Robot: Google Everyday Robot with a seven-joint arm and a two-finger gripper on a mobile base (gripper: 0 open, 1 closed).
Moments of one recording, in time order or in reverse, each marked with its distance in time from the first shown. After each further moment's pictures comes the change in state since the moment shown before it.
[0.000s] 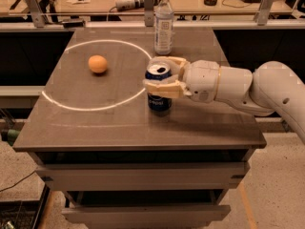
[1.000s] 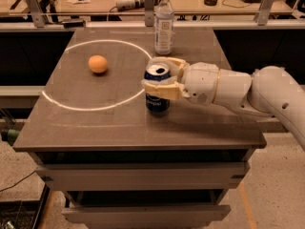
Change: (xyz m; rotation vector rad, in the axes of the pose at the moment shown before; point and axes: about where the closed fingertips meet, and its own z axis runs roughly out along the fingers) arm -0.003 0.004 0.003 0.017 -0.031 0.001
